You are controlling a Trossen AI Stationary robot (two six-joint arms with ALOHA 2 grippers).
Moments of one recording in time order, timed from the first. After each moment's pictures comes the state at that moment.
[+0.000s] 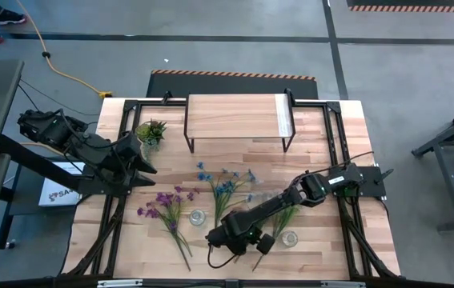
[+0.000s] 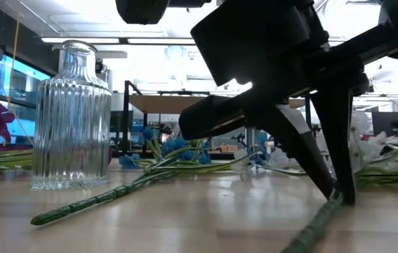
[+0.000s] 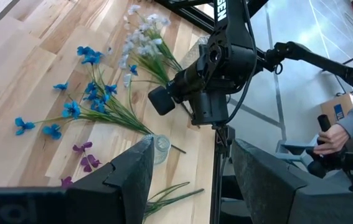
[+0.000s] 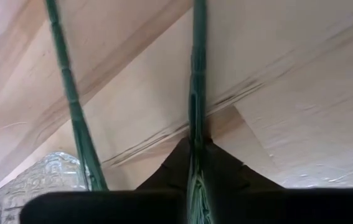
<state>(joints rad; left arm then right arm) -0.47 0.89 1.35 -1.06 -0.19 -0.76 0.43 2.54 2.16 -1.43 -0.22 -0.50</state>
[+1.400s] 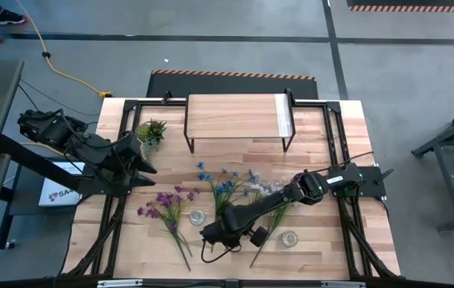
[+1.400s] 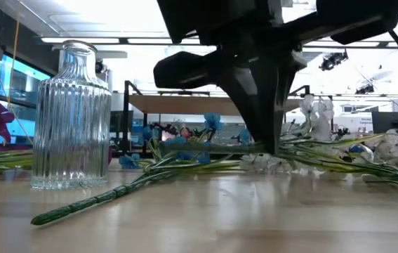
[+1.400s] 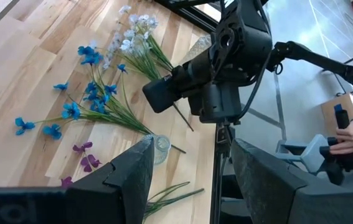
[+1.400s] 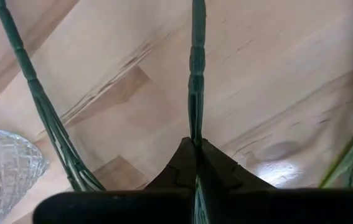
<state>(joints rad) -0.47 0.89 1.35 -1.06 -0.19 -0.76 0.40 2.53 2.35 -1.57 0.02 -0.50</state>
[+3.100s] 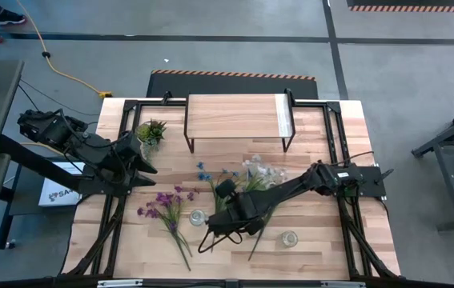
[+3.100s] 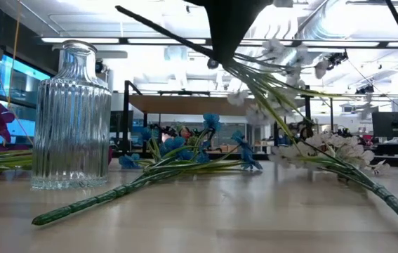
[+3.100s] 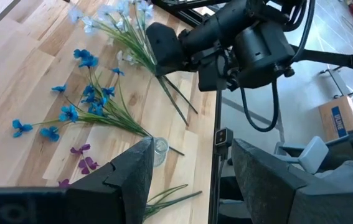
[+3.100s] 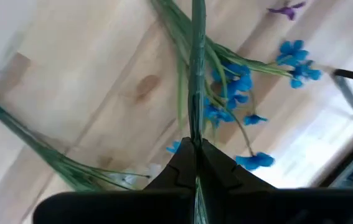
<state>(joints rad) -0.47 0.89 1.35 -1.05 -0.19 -0.77 0.39 2.33 2.36 -1.57 0.38 -0.28</state>
